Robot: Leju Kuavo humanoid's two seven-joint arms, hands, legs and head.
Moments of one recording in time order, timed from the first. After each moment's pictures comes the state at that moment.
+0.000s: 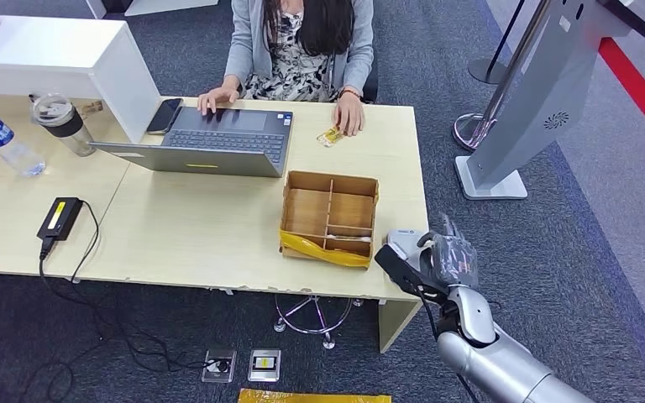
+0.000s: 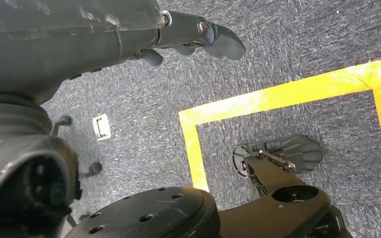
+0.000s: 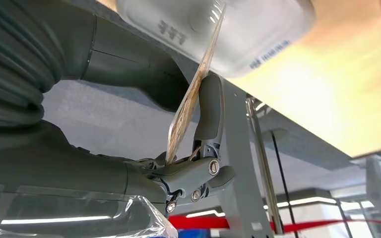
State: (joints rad) left arm -0.12 0.08 -1.18 -0.22 0.61 0.34 0.08; right arm -0.53 -0.33 0.99 -1.03 0.70 -0.54 0.43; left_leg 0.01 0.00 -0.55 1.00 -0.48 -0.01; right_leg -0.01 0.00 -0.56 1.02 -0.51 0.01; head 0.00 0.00
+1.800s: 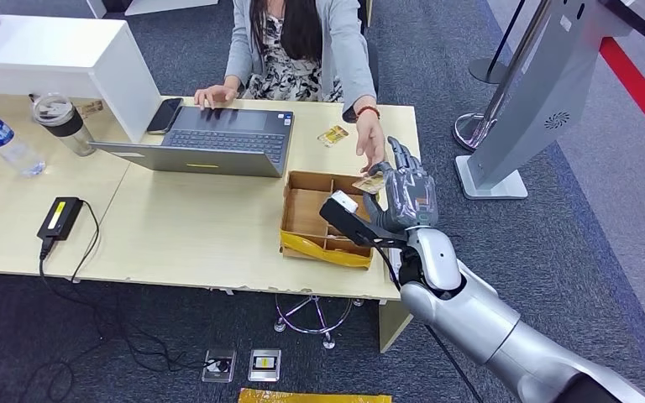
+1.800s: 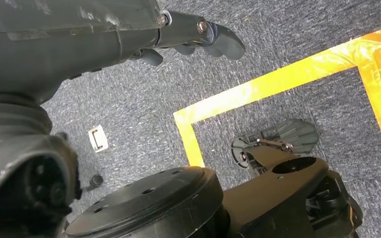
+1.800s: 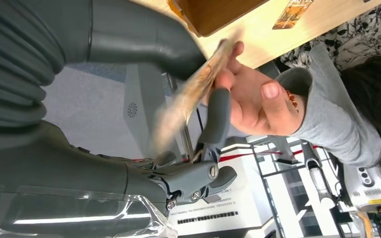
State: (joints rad) left arm -0.13 0.08 -1.23 -0.23 0.56 0.29 0.06; right arm -0.73 -0.17 1.00 -1.10 0.84 -0.44 0.39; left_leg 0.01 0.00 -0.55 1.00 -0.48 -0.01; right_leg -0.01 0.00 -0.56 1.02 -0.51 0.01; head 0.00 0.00
